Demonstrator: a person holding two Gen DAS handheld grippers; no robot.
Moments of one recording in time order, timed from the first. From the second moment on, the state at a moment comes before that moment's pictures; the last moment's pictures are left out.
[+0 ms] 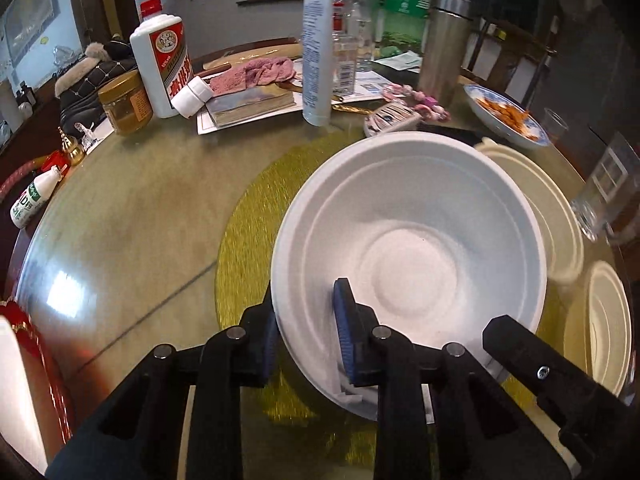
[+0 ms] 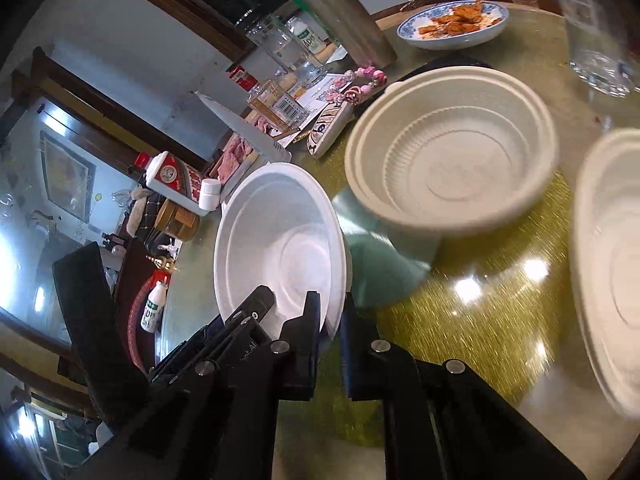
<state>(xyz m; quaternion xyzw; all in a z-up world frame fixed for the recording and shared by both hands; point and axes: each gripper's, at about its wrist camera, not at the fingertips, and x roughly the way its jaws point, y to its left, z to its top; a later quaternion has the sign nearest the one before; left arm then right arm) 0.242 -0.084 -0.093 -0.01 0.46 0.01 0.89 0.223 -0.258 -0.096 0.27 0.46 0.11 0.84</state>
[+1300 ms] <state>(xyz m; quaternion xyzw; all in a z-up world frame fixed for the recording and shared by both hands) 0.115 -0.042 -0.093 -0.02 0.40 0.03 0.91 0.094 -0.220 -0.095 0.23 0.41 0.16 0.87</state>
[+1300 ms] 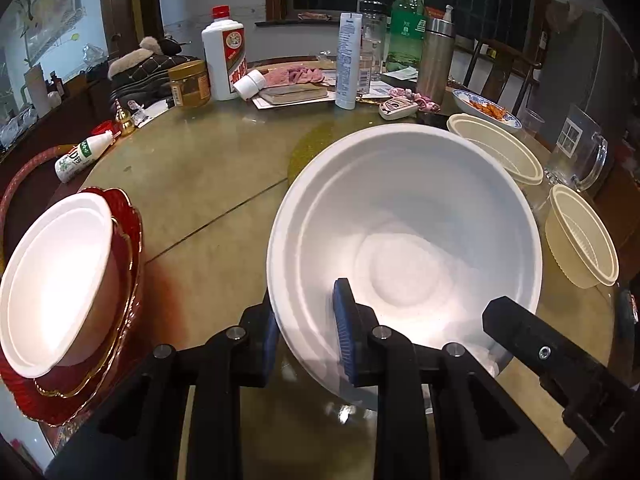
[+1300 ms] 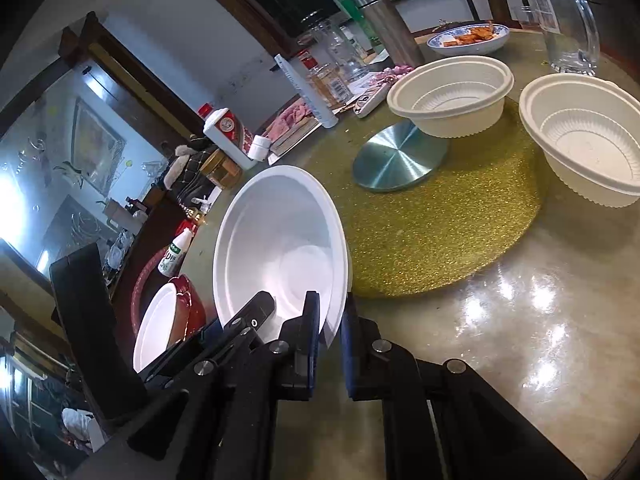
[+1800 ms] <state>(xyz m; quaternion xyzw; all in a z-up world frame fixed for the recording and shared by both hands) 0.109 -0.036 -0.092 -0.02 0.41 0.04 0.91 0.094 -0.214 -0.096 0.22 0.41 0.17 0.87</state>
